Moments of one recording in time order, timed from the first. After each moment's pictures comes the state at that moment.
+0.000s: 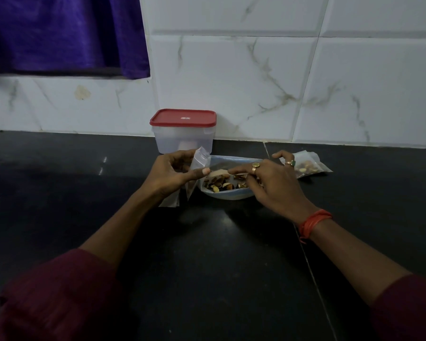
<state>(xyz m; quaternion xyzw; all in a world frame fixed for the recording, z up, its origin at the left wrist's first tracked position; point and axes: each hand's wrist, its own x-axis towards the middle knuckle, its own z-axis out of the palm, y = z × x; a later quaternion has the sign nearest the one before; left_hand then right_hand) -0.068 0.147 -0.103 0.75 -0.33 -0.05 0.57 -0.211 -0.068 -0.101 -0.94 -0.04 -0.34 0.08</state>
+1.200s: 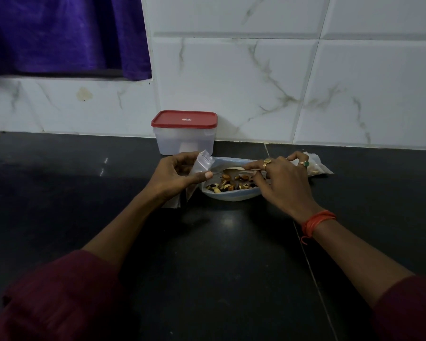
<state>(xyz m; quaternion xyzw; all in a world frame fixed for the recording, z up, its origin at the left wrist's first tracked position) -0.069 0.144 -0.105 0.75 -0.34 -0.06 0.57 -0.209 -0.081 -0.103 -0.93 0.06 -0.36 0.03</state>
